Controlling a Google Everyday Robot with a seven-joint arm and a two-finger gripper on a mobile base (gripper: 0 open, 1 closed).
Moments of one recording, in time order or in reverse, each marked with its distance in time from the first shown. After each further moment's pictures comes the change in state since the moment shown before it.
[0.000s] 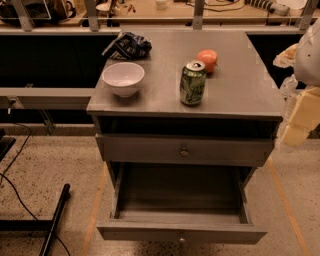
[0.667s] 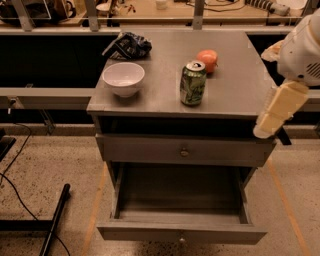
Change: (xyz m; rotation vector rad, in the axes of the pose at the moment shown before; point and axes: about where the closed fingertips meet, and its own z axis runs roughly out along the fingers) arm -0.017 -0.034 0.023 0.053 -0.100 0.022
